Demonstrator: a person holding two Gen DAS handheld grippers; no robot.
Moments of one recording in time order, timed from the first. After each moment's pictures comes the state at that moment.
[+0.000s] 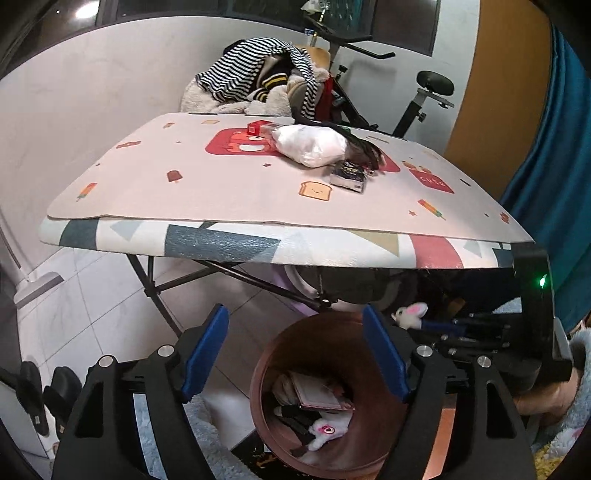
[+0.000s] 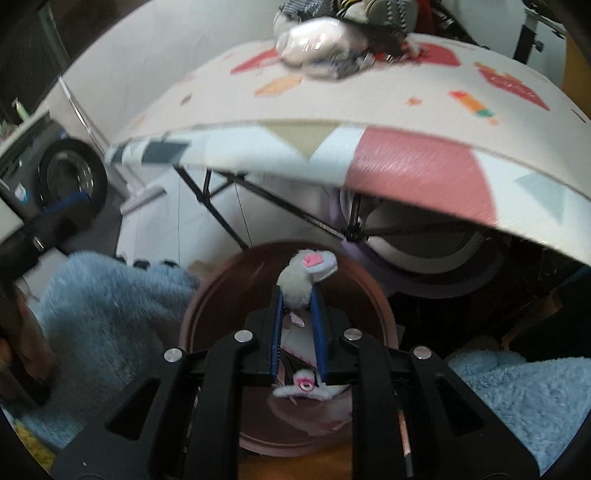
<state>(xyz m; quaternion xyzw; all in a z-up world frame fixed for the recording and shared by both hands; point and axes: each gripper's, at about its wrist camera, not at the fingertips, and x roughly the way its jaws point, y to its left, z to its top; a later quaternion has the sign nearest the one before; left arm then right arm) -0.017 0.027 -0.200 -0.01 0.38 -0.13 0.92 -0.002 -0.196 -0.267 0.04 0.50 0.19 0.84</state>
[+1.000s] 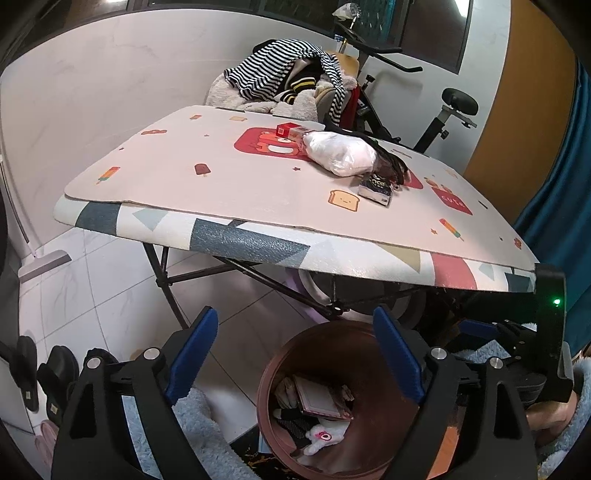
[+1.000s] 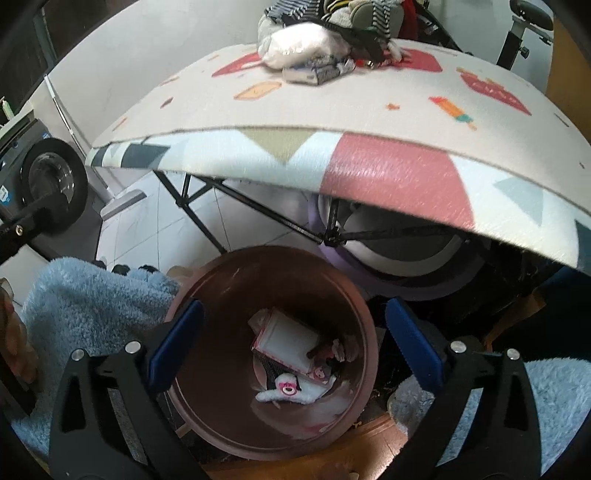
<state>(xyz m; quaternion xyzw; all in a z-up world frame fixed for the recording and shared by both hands) -0.010 0.048 -0.199 -0.05 0.38 -0.09 0.92 -0.002 -0.201 -0.261 0.03 0.48 0.15 0.86</state>
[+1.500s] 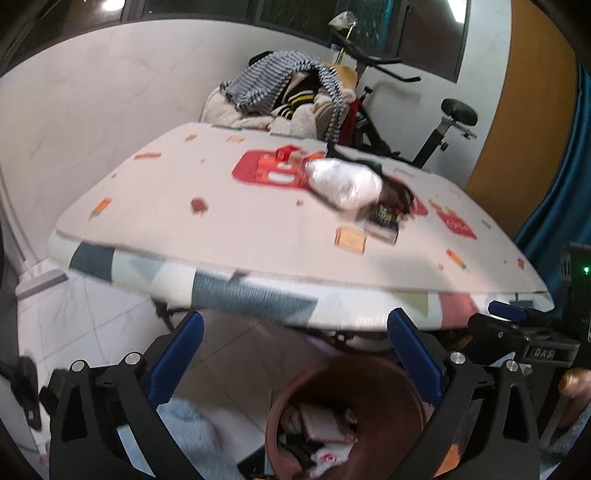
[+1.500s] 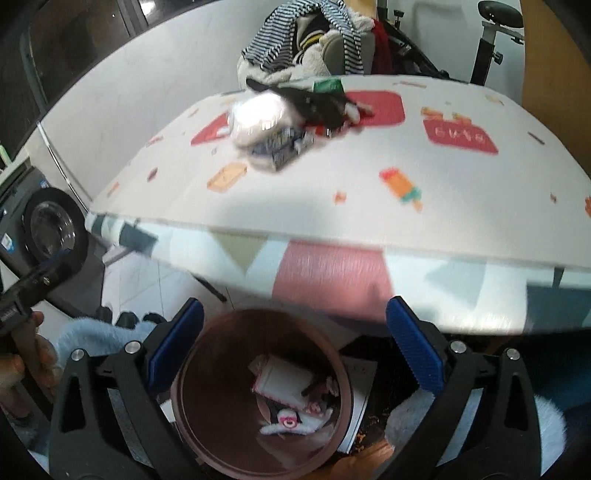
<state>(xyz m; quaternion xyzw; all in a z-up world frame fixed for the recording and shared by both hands) 0.033 0.053 -0.174 -0.05 0.35 -0.11 0.93 0.030 -0.240 -0.211 0.08 0.43 0.13 0.89</state>
